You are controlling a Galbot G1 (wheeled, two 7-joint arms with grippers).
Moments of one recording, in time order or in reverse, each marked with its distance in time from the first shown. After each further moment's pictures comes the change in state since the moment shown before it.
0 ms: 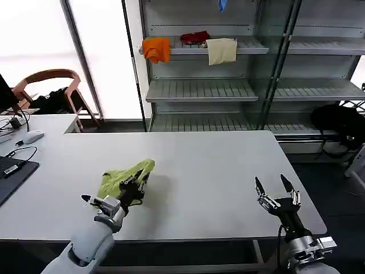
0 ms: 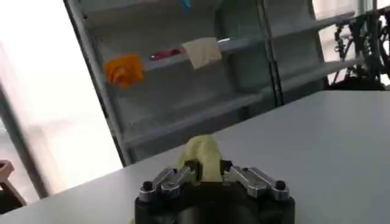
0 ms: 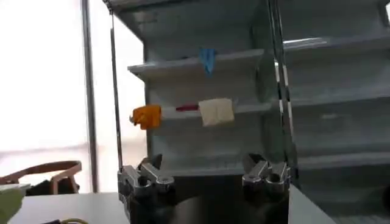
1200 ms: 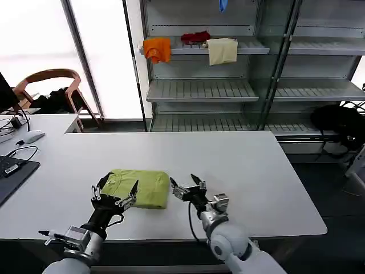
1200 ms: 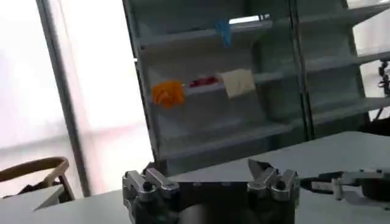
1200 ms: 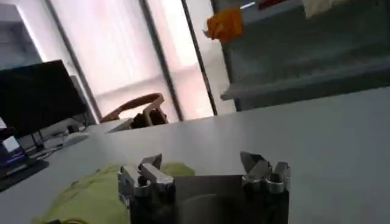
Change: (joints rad) left arm 0.406 -0.112 -0.289 -0.331 0.071 -0.042 -0.014; right arm 0.642 0.337 -0.626 -0.279 0.096 -0.487 0.116
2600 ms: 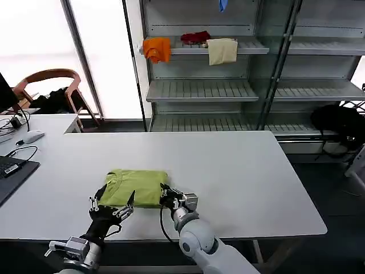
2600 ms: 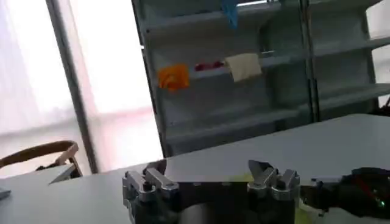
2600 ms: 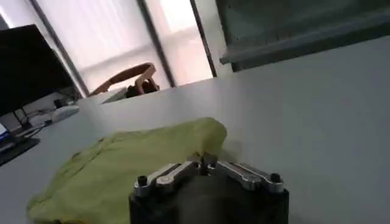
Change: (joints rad) left arm 0.070 -0.062 -0.033 0.029 0.052 -0.028 0.034; right arm 0.081 0.153 -0.108 -0.156 0.011 -0.027 0.141
